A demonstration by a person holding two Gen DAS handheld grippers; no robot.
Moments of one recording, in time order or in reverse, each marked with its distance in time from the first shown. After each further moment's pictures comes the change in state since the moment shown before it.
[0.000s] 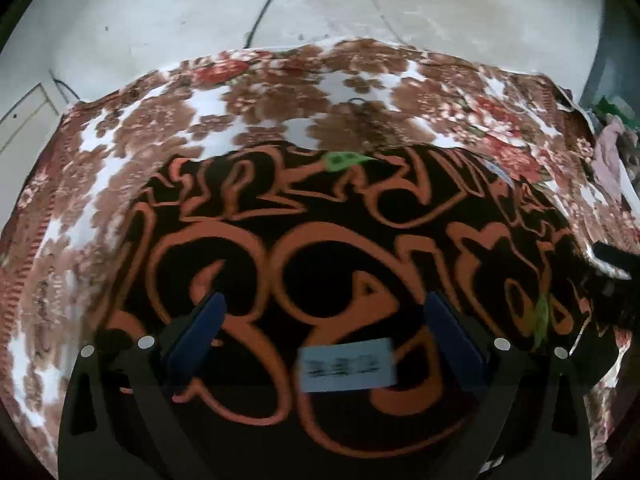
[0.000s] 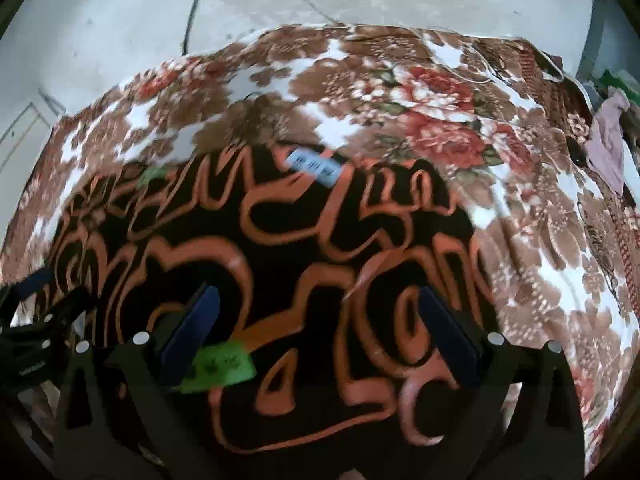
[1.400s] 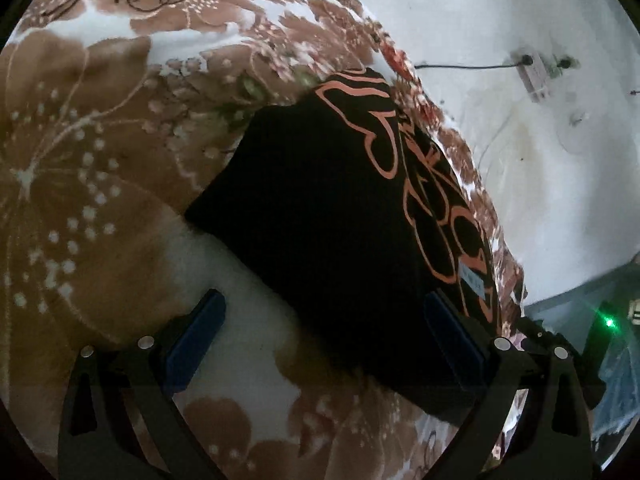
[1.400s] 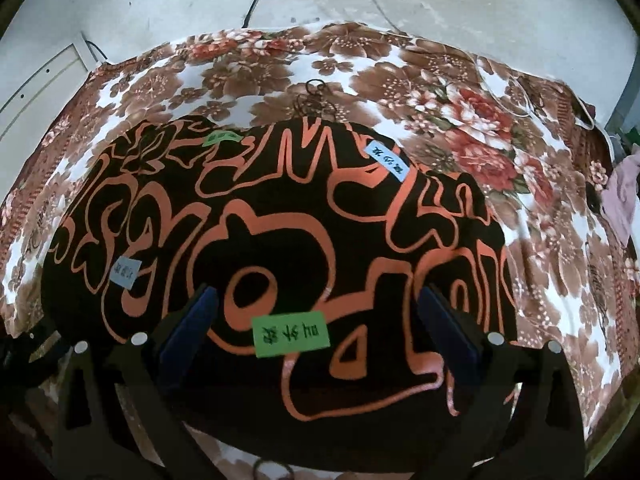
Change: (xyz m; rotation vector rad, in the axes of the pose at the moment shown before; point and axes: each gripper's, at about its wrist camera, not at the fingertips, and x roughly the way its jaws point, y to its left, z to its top) left arm -0.025 0.158 -0.195 -0.858 -0.102 -0.325; right arm -0.020 0.049 -0.007 -0.165 0.032 0.019
